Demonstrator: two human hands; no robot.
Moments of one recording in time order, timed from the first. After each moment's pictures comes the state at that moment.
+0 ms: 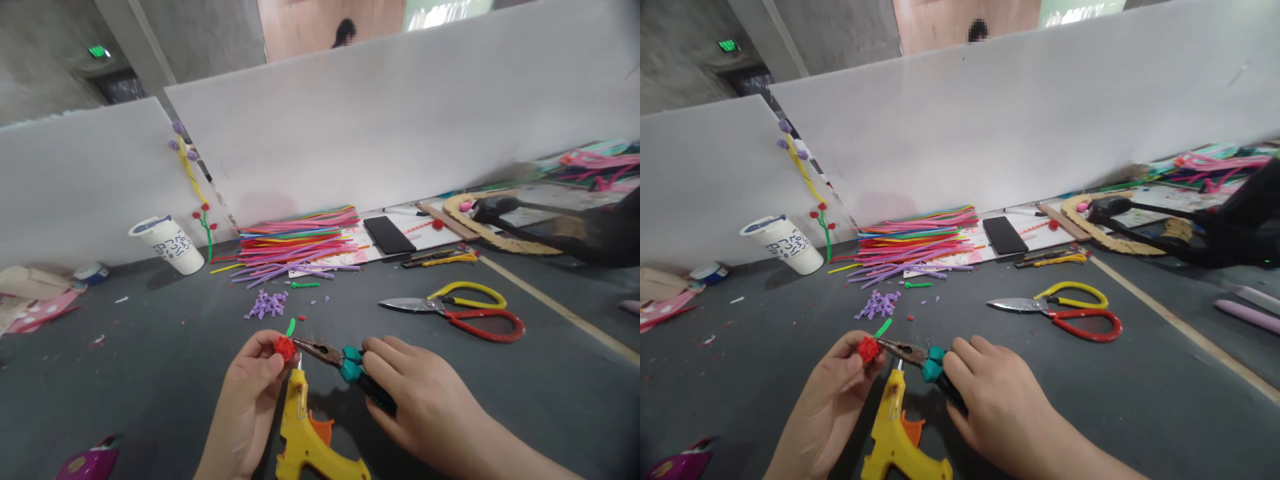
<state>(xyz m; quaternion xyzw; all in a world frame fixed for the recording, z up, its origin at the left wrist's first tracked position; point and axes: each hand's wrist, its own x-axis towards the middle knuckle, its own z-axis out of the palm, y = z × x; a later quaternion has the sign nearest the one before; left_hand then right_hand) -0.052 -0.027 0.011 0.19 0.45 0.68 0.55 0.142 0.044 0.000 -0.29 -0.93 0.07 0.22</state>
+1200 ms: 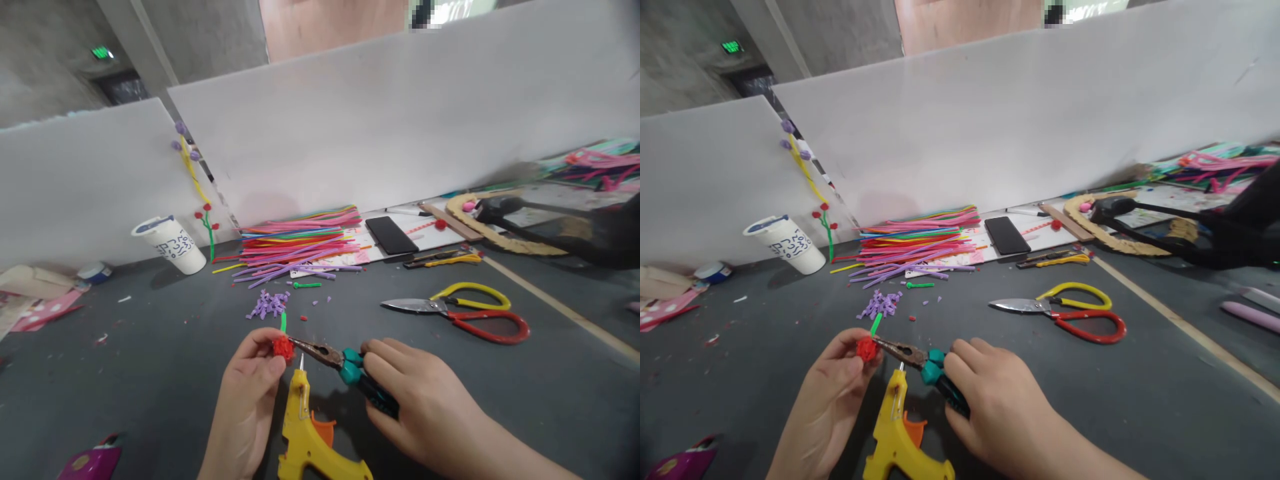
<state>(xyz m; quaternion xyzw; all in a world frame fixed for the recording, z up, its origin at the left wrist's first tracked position) -0.053 -0.028 0.011 0.19 0.47 0.68 0.53 0.141 0.042 0.000 -0.28 -0.92 0.12 0.24</state>
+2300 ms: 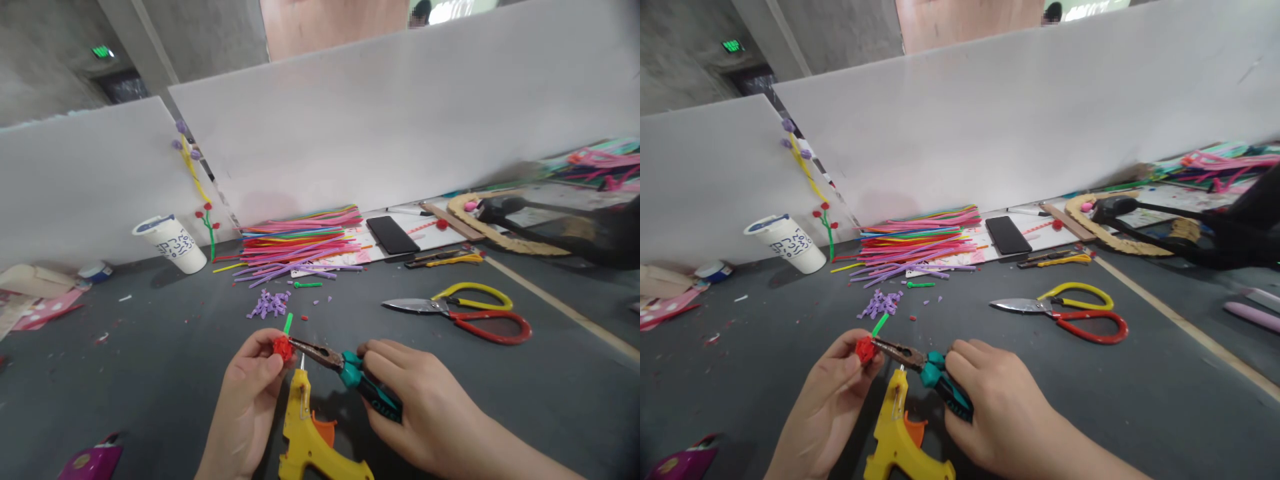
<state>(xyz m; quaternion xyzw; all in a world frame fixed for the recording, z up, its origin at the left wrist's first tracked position) -0.052 -0.027 0.014 0.16 0.45 0.69 0.54 0.140 0.041 0.002 -0.28 -0.92 0.20 0.21</state>
